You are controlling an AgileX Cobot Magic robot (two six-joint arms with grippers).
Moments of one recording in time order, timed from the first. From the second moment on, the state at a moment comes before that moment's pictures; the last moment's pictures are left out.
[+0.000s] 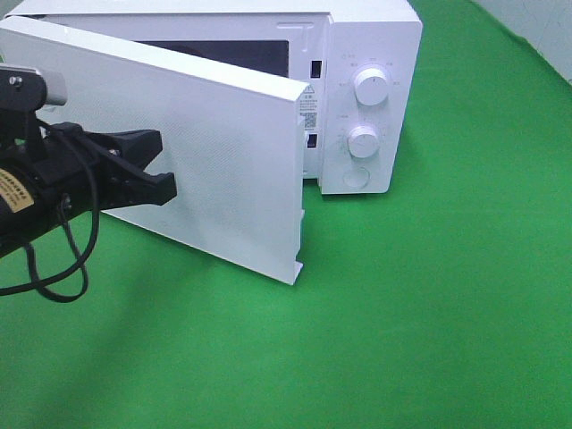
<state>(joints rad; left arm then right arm) -0.57 1.64 -0.47 -0.04 -0.87 -0.11 0.01 0.00 -0.51 -0.03 1.01 0.09</state>
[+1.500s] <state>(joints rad) -0.66 2.03 -1.09 -0.09 -0.63 -0.03 0.01 0.00 -0.51 -0.03 1.01 0.09</state>
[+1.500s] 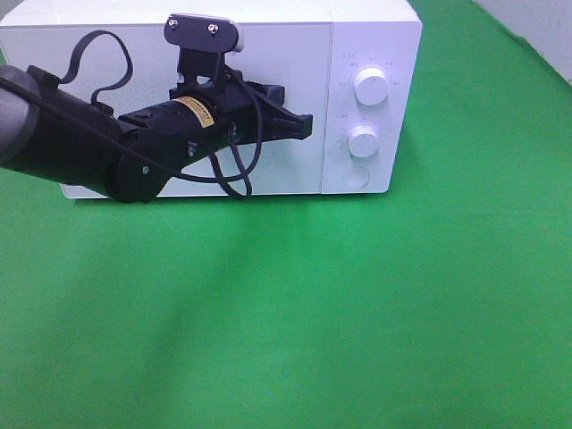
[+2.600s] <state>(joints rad) -0.76 1.52 -0.98 -0.07 0.62 -0.05 0.01 0.00 -0.51 -0.03 1.01 0.09</state>
